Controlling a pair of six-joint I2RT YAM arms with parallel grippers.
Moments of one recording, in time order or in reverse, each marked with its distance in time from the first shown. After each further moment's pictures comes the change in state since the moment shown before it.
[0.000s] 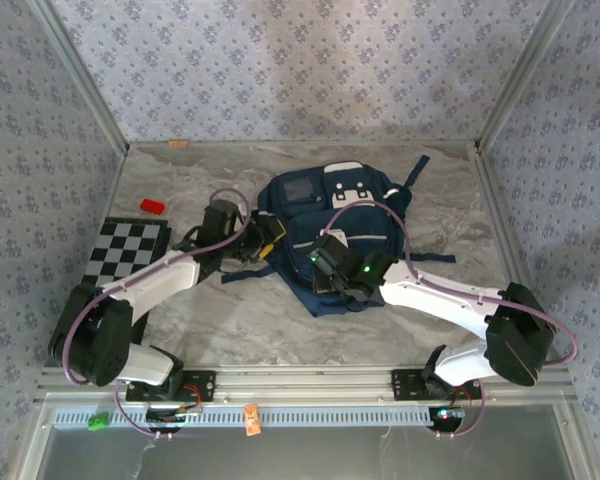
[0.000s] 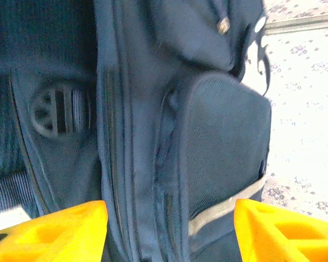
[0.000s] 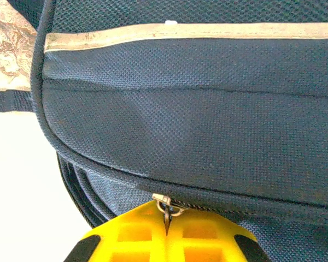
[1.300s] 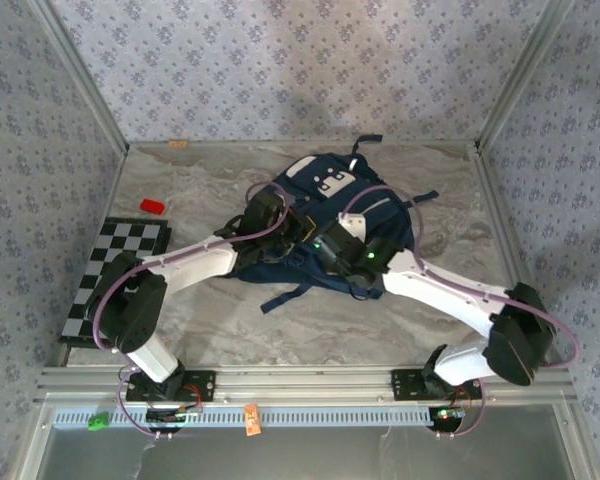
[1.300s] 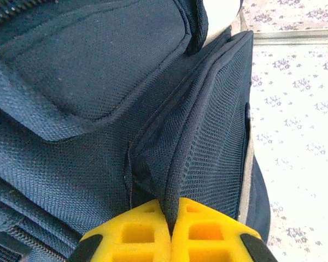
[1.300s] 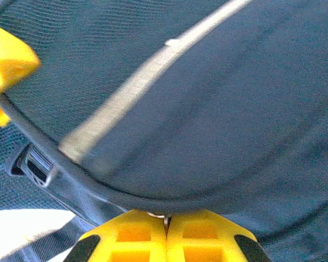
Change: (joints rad) left arm -0.163 0.233 0.243 0.063 -0.152 -0.201; right arm -0.076 -0.023 0.081 -0.158 0.201 0.105
